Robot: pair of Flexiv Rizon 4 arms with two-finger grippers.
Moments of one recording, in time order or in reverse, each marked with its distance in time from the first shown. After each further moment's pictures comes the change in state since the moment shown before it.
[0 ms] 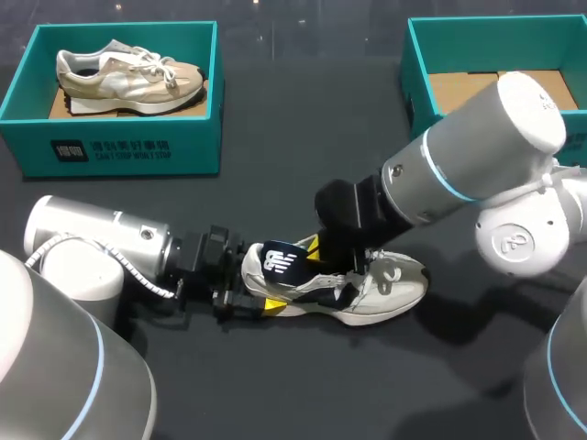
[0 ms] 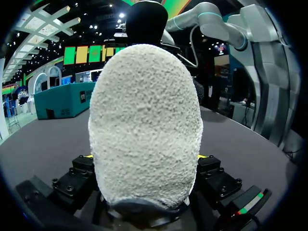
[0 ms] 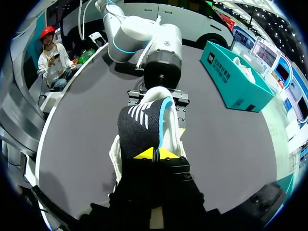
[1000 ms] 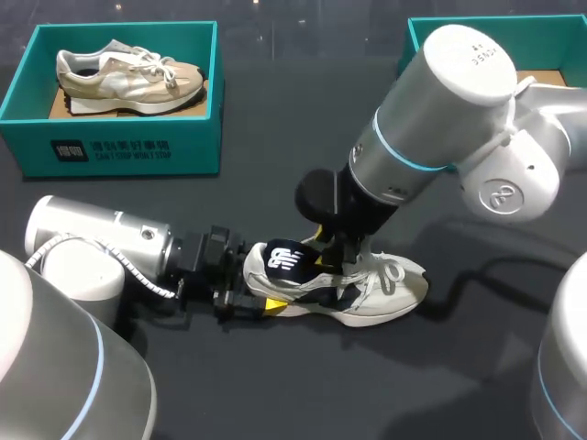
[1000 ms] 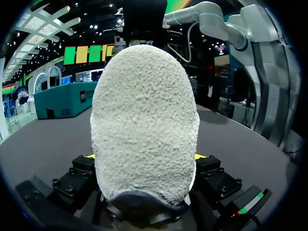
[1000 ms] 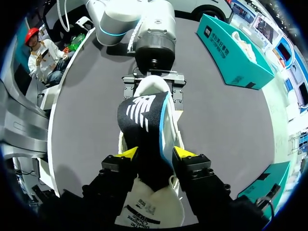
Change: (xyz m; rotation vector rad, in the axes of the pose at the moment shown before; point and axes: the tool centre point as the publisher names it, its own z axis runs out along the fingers) left arm 0.000 0.000 0.001 0.000 0.000 -0.001; right arm 0.002 -0.003 -0.022 0.261 0.023 0.083
